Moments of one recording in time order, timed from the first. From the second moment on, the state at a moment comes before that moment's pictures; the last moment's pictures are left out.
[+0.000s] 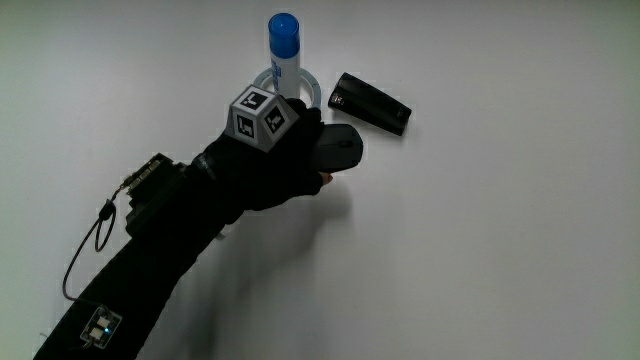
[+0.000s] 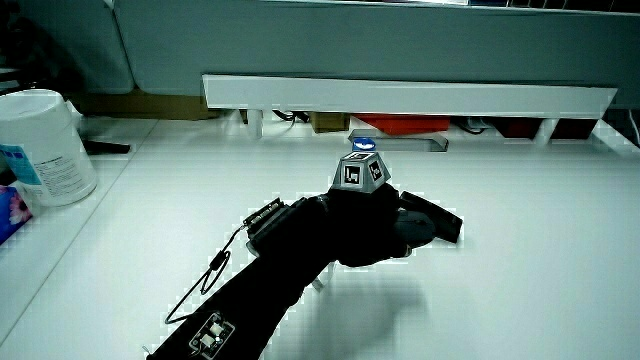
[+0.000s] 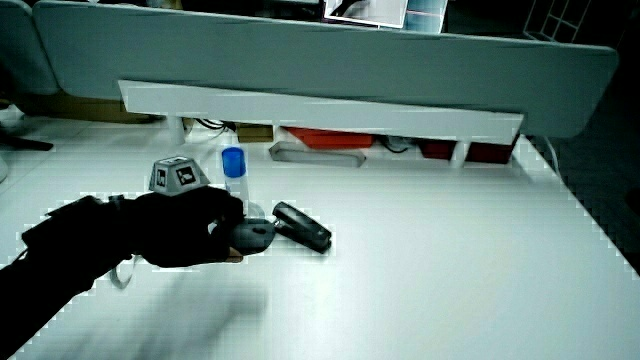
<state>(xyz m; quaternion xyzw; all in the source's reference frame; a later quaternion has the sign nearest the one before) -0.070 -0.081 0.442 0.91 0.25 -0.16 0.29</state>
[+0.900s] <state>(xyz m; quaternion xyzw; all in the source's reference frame) -0.082 -0.085 0.509 0.91 0.19 -0.12 0.35</state>
